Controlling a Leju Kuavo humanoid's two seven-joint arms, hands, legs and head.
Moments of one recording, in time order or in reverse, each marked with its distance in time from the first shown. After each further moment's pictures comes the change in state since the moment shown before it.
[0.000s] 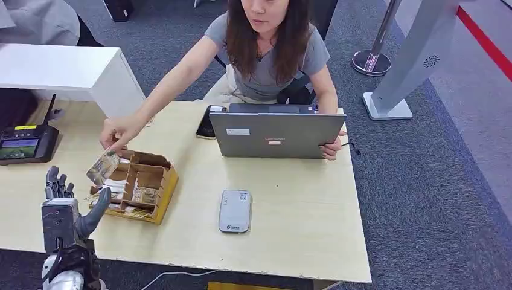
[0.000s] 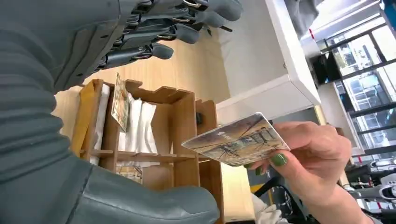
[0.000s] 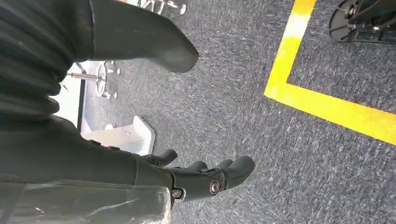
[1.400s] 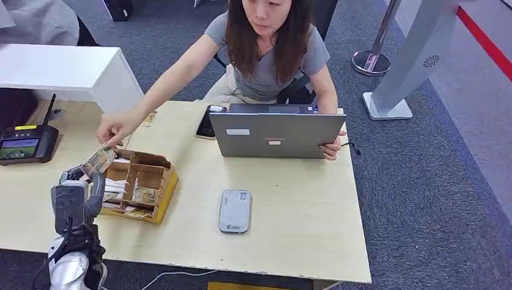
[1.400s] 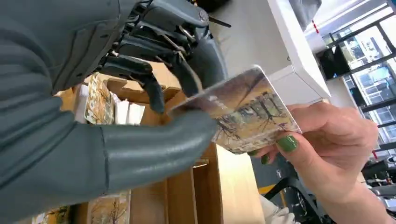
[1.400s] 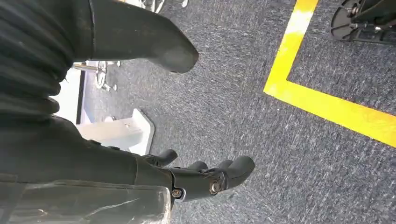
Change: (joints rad) left arm -0.114 0.029 -0.004 0.123 -0.047 -0.003 0.033; right arm -0.002 0.000 0.021 0.000 0.018 0.003 0.000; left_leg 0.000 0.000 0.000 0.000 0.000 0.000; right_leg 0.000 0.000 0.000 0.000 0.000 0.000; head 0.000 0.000
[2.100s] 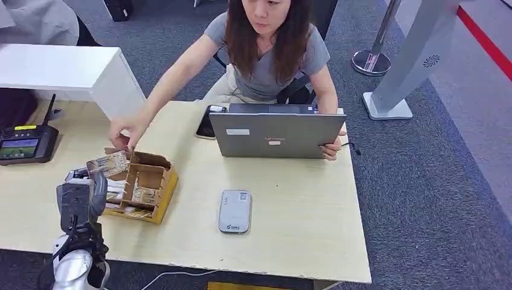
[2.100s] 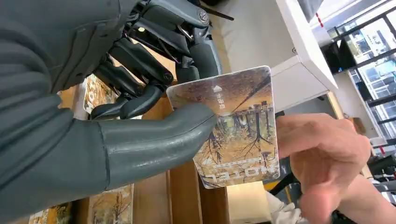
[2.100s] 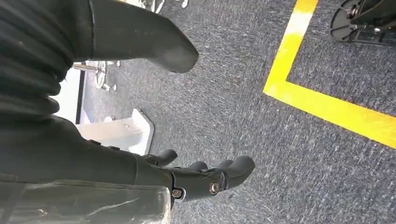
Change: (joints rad) left arm -0.011 0.000 -0.011 0.031 -0.003 0.000 0.002; right arm 0.000 0.000 0.003 0.000 -0.003 0.003 -0.002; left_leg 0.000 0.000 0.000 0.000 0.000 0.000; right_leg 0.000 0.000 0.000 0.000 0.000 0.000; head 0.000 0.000
